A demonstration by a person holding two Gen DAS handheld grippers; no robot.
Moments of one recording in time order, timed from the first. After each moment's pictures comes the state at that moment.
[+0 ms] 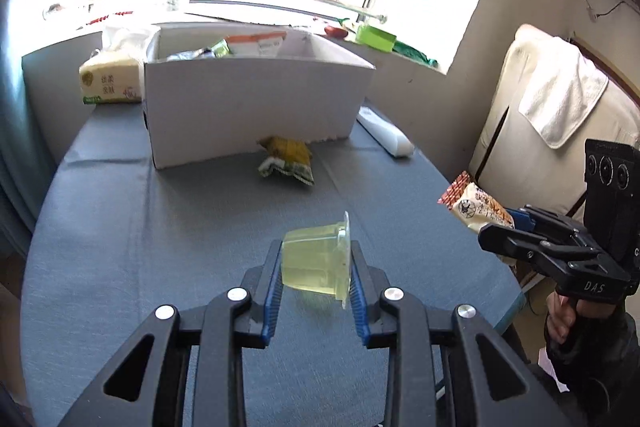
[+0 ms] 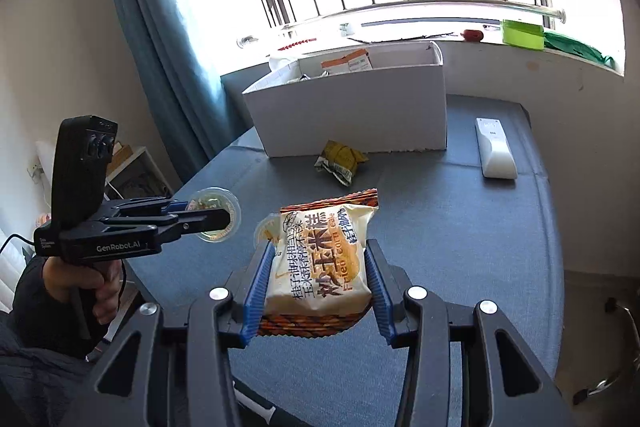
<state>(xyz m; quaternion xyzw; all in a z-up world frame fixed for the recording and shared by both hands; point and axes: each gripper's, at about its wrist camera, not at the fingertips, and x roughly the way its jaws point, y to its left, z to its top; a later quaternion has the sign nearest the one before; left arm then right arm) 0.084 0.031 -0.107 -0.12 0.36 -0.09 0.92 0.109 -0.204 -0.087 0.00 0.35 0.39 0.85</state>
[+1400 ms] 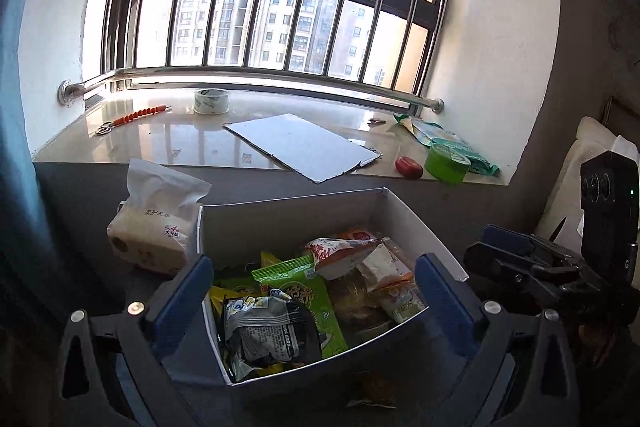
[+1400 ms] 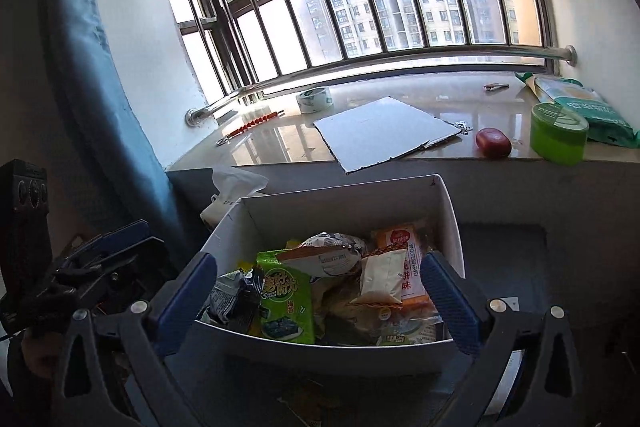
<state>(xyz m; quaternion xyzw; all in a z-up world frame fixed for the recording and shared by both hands) 0.244 0.116 0.007 -0.10 0.27 -0.01 0.96 0.316 -0.099 0.007 0.04 0.32 0.35 0.88</state>
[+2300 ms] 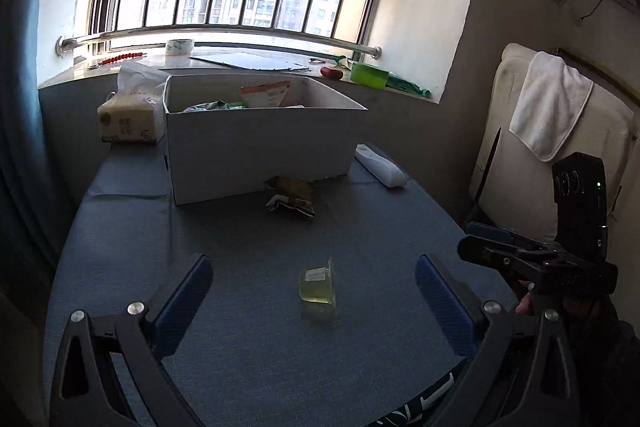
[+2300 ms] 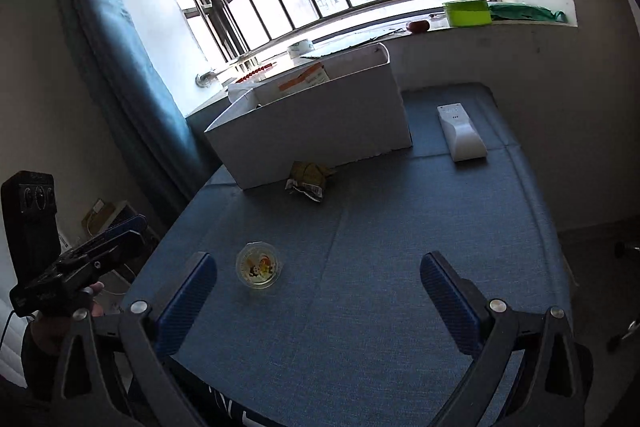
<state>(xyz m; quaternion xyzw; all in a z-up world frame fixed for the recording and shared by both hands) 0.049 0.025 -0.092 -0.09 0.30 -0.09 0.94 0.123 -0.211 -0.099 0.07 0.36 0.33 0.87</state>
